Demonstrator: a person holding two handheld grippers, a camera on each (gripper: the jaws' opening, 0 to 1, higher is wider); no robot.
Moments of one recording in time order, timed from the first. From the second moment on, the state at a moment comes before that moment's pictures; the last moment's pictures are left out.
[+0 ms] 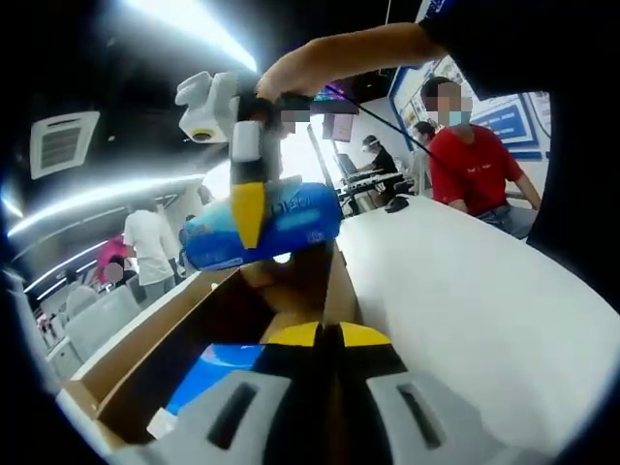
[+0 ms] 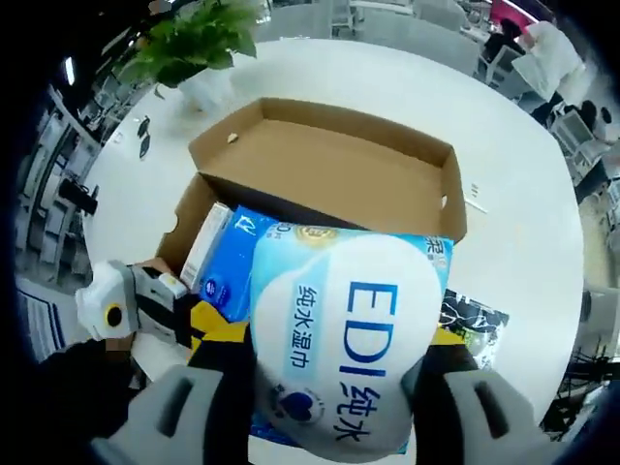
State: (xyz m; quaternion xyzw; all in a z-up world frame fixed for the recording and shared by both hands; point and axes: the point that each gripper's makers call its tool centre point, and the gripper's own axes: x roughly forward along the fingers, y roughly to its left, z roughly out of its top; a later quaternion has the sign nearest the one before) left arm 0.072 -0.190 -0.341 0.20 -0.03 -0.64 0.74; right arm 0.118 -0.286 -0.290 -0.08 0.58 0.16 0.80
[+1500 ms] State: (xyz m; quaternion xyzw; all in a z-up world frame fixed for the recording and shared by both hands) left arm 0.074 -0.194 -0.335 0.16 0.02 -0.64 0.75; right arm 0.104 -0.418 -0.294 -0.30 0.54 0.31 0.72
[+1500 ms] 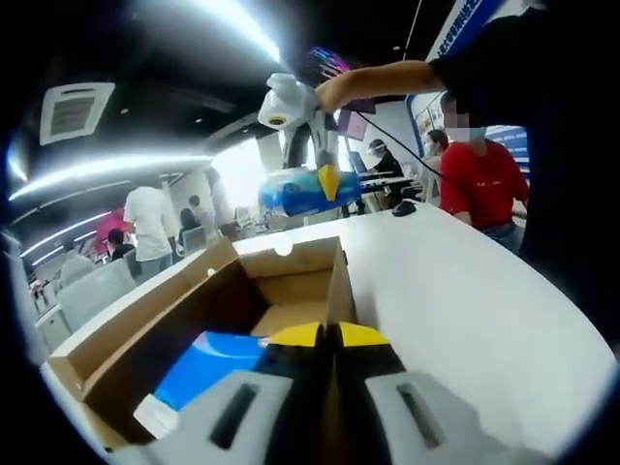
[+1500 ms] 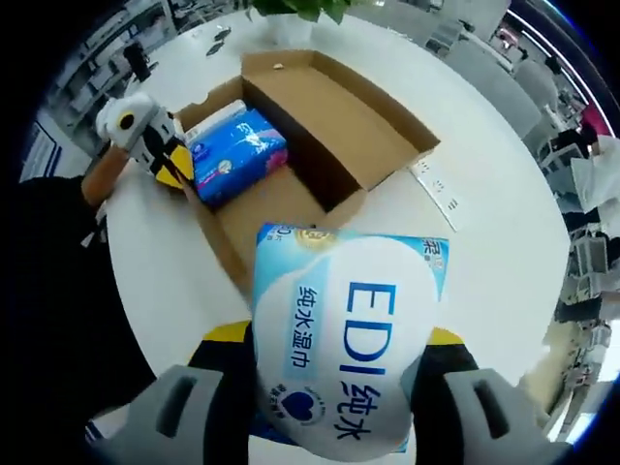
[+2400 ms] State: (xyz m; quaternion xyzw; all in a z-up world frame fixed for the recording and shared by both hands) left arm 0.069 -0.198 -0.332 0.14 0.04 -0.64 0.75; right arm 0.120 -0.448 -0.371 -0.41 0.49 0.45 0.62
